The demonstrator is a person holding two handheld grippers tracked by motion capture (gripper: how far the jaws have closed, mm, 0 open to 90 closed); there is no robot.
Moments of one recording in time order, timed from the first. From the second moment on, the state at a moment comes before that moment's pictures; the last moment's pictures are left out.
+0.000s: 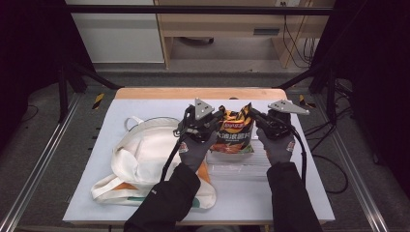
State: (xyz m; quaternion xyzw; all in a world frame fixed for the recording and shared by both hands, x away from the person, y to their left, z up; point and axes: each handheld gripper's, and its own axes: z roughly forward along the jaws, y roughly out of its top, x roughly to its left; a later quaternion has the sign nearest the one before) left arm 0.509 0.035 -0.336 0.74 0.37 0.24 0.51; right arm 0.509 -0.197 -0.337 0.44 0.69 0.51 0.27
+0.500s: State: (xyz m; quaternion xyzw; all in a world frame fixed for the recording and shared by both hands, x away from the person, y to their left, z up) left arm 0.515 0.036 -0.342 0.74 0.38 0.24 0.50; right arm 0.515 -0.191 -0.346 0.45 0.69 0.49 0.28
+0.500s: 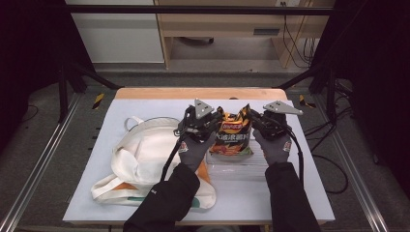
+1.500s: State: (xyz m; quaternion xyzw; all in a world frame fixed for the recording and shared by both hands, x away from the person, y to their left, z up) left arm 0.480 0.118 -0.338 0.75 0.35 0.25 0.50; right arm 0.493 -0.192 -0.327 0.42 0.66 0.53 0.31
